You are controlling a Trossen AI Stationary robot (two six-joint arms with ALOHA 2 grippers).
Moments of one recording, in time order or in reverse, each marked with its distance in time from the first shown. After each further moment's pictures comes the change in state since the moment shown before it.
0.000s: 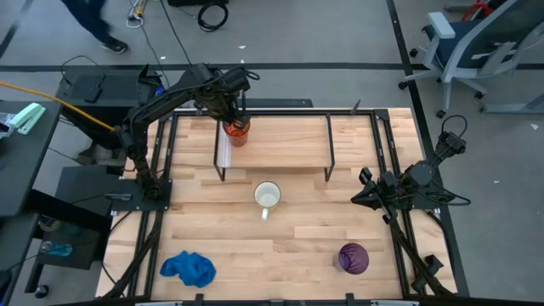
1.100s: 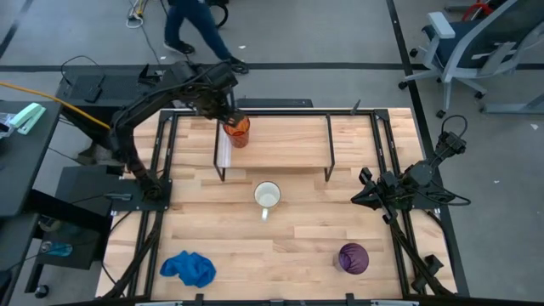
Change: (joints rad) left arm 0.002 -0.110 0.000 0.000 0.030 -0.028; right arm 0.000 0.000 0.000 0.000 0.000 0.000
